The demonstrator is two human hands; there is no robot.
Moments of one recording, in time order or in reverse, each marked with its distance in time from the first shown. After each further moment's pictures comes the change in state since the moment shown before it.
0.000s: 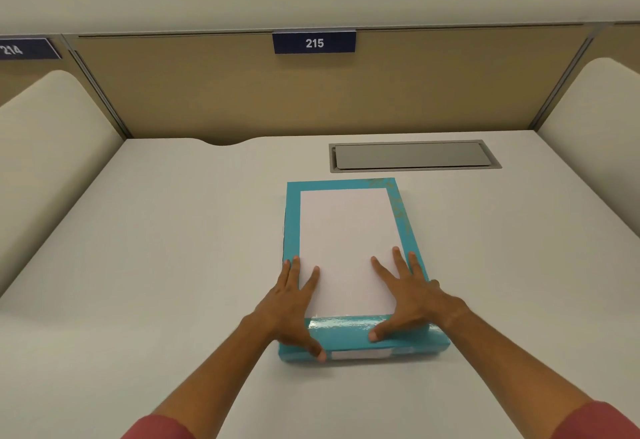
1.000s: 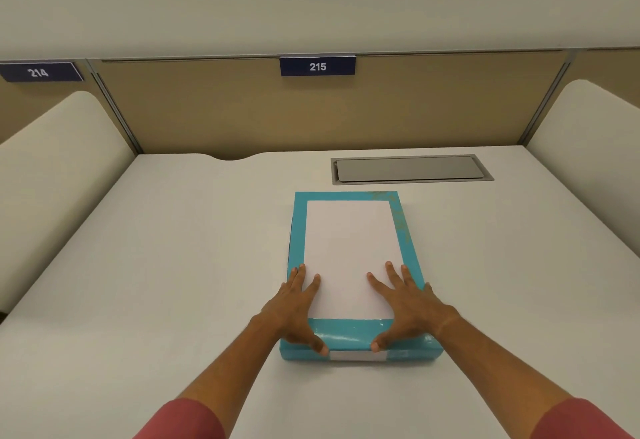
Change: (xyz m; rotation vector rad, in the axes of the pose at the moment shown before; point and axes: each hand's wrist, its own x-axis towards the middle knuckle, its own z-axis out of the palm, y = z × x) left_hand -0.007 -0.002 -0.002 -0.007 -0.017 -0.039; right_hand -0.012 -0.019 0.008 -0.126 -0.004 0.005
